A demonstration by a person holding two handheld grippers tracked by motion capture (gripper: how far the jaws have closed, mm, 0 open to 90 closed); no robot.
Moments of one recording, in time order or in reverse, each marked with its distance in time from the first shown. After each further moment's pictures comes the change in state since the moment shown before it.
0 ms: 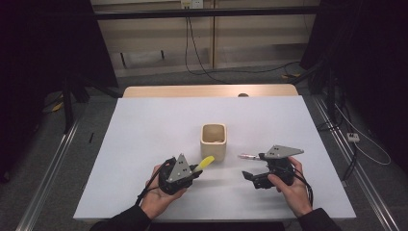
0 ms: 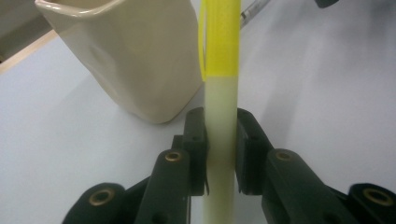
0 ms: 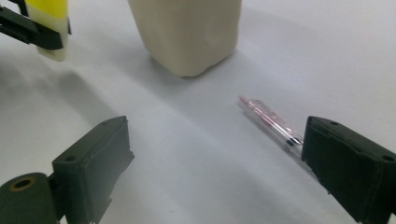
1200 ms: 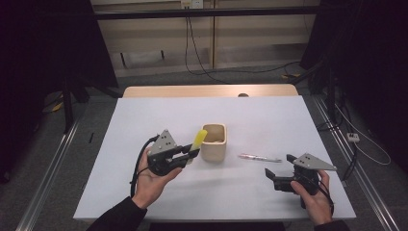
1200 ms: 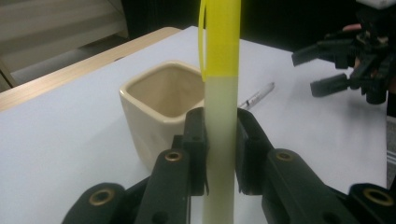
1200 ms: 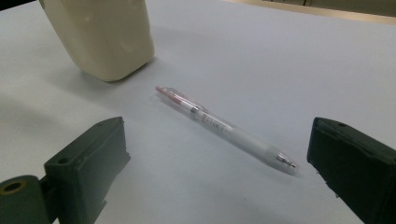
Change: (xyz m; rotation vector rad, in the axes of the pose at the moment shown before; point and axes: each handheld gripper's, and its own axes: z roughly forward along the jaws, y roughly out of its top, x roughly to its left) left arm 0.037 0.048 -0.034 -0.174 -0.001 -0.200; right arm -0.021 -0.040 -0.041 -0.149 -0.214 0.098
